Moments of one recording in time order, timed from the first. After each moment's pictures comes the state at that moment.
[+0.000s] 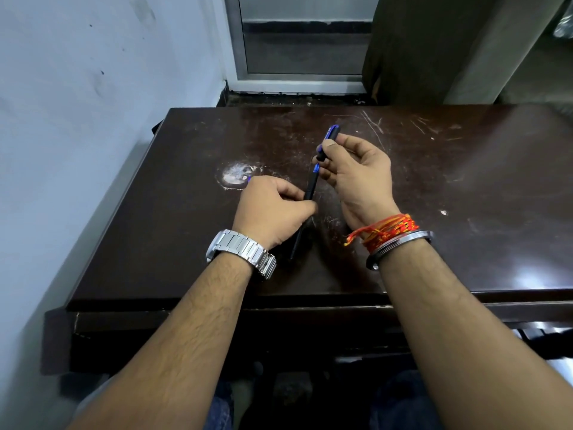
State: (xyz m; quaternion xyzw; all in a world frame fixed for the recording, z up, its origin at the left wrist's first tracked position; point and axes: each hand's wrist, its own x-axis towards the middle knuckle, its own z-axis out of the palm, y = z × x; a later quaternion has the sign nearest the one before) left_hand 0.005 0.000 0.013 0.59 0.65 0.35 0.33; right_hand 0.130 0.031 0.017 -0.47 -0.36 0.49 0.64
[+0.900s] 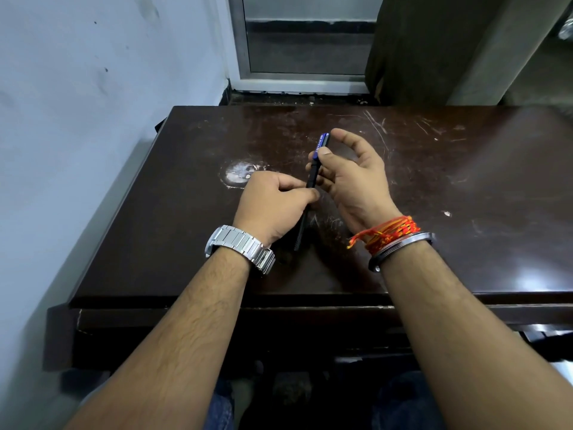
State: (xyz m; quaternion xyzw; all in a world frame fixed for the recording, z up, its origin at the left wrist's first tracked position) left_hand 0.002 -0.001 0.019 0.55 0.61 0.40 0.40; right_hand 0.127 0.026 0.018 -0.43 -0.37 0.55 0.61
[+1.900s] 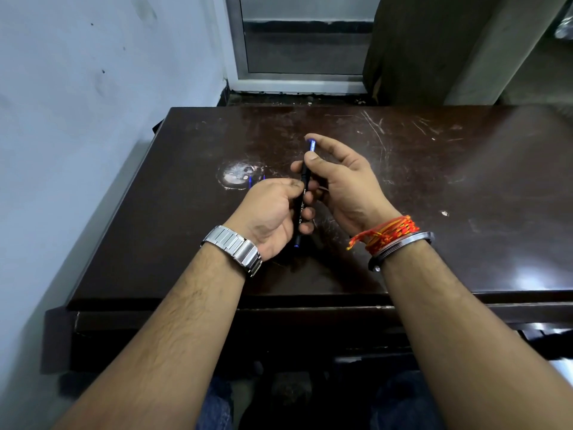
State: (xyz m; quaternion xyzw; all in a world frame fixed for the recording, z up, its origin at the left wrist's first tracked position) left_hand 0.010 -0.008 0.030 0.35 0.45 0.42 0.70; right_hand 0.126 0.022 0.018 -0.40 -0.41 0.62 0.54
